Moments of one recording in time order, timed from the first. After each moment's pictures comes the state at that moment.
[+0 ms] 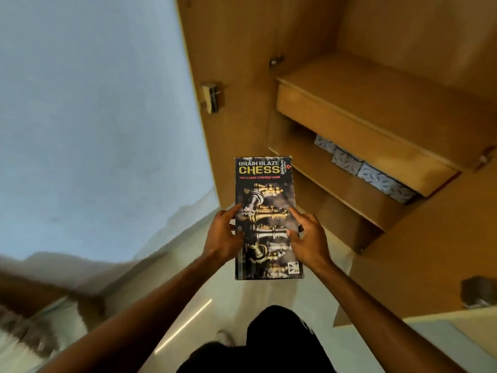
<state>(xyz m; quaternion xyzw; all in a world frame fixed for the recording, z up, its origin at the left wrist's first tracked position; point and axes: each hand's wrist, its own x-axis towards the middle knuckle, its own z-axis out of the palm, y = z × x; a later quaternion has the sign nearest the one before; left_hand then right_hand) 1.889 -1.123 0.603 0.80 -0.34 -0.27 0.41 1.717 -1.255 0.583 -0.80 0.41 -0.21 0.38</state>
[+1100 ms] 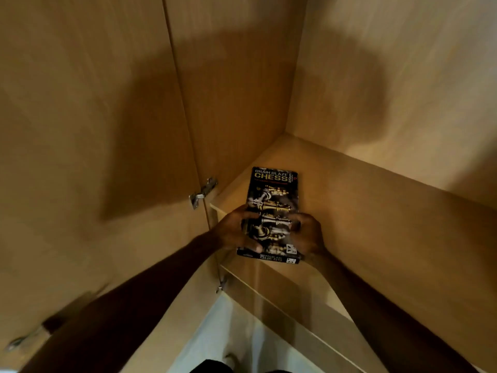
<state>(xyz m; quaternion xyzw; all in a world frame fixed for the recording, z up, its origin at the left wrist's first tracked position) 2.191 -1.818 0.621 0.61 -0.58 -0.43 0.34 1.979 -1.878 0.638 -0.74 0.51 -0.26 0.35</state>
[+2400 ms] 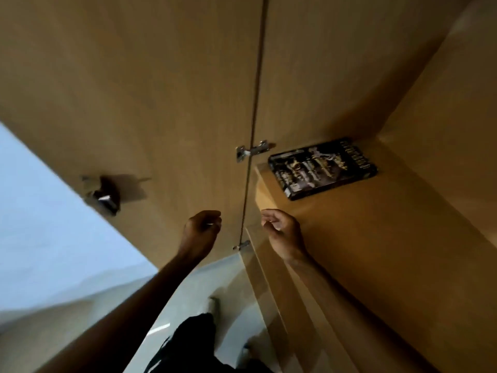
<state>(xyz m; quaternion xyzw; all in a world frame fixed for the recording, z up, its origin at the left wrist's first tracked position) 2.115 -1.698 0.592 0.83 -0.15 -0.15 0.51 2.002 -1.878 0.608 -0.79 0.26 -0.15 0.53</state>
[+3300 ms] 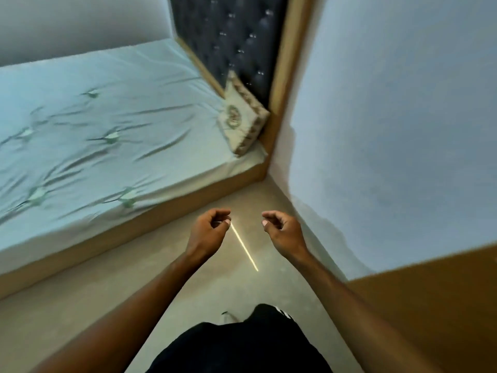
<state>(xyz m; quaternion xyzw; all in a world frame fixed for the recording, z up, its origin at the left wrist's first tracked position) 1.778 -1.086 0.556 0.68 0.42 0.18 0.58 1.932 -1.222 0.572 -0.80 -0.26 0.29 0.46</state>
